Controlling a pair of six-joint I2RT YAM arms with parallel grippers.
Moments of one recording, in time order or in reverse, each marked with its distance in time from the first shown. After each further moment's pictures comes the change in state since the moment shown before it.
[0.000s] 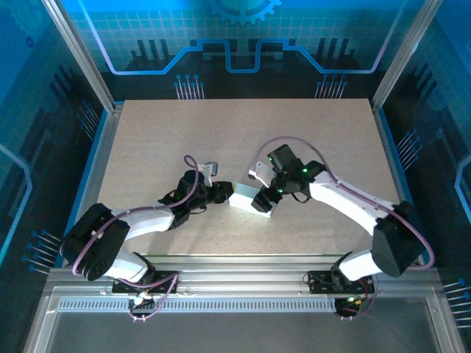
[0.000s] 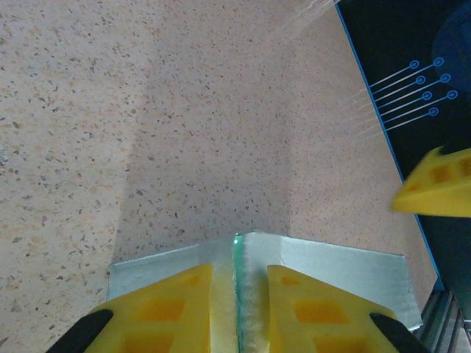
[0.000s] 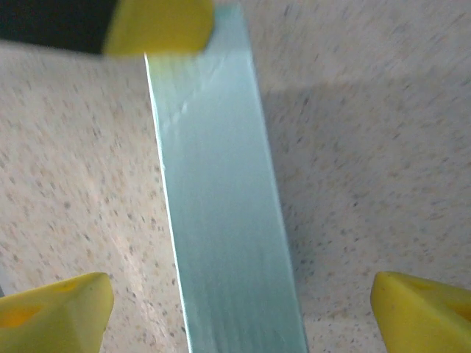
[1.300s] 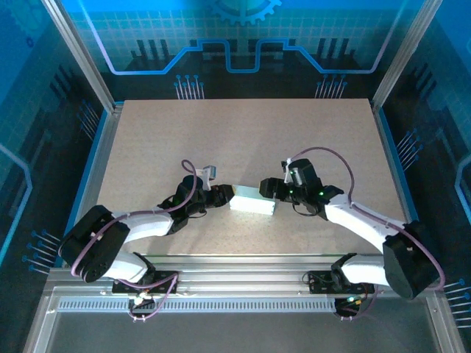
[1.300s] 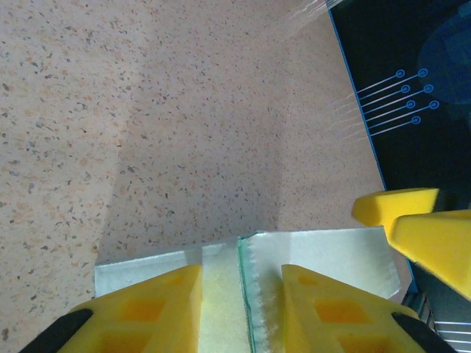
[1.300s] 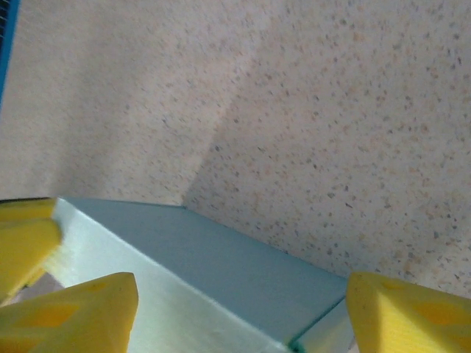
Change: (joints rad) left arm -0.018 -0.005 -0.064 0.090 -0.004 -0.088; right arm -0.107 -0.193 -0.380 0.498 0.013 0.986
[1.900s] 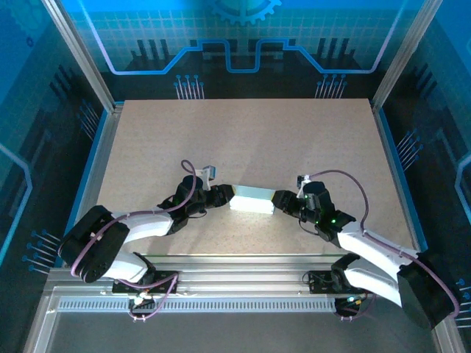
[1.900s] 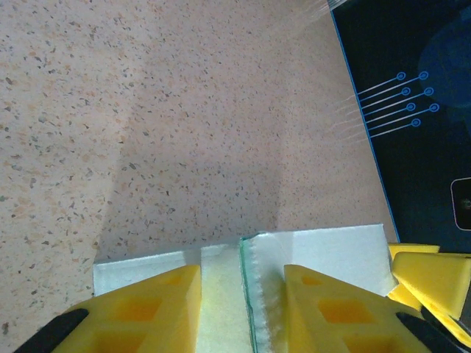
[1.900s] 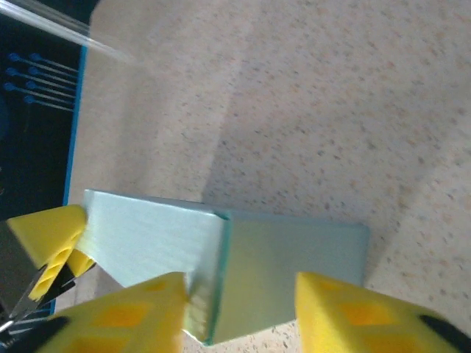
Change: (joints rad) left arm 0.000 -0.012 -0.001 -0.017 -0.004 -0.014; right arm -0.001 -0.266 -0.314 0.234 0.013 0.255
